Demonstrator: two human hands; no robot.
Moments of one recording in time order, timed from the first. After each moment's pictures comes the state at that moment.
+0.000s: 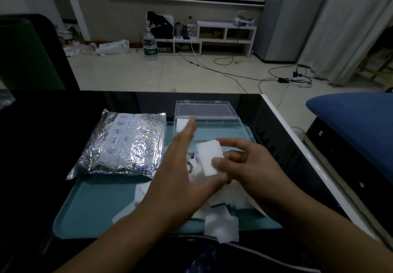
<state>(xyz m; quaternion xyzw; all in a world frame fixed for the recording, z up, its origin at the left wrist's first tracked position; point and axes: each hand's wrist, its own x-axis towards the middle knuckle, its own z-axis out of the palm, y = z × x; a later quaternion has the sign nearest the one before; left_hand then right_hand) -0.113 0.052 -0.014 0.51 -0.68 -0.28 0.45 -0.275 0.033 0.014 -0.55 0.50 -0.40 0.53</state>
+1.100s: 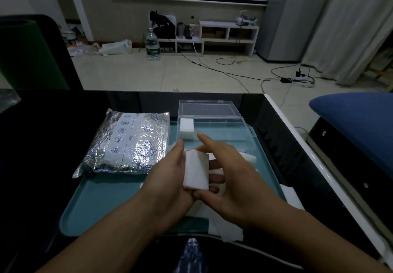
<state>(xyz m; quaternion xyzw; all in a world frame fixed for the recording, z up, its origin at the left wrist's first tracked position) -0.115 0.049 0.007 0.36 -0.23 -0.77 0.48 -0.260 0.041 -0.006 -0.85 0.40 -0.28 0.20</state>
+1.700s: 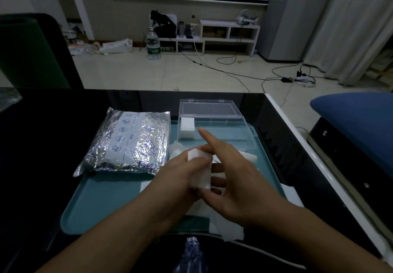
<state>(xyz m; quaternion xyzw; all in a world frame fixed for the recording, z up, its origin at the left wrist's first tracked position) -0.115 0.055 0.003 0.39 -0.36 -0.71 0.46 -0.260 0.040 -0.008 -0.84 0.38 -0.29 0.25</state>
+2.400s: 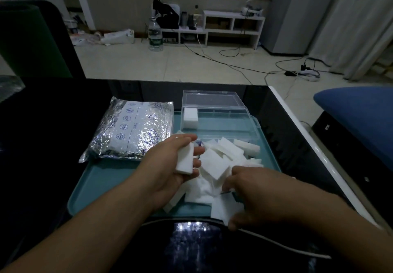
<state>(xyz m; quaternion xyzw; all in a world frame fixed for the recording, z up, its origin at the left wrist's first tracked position) -0.100 0.044 0.003 0.49 -0.26 -0.66 0.50 -0.280 0.048 0.012 -0.87 0.45 0.15 0.11</state>
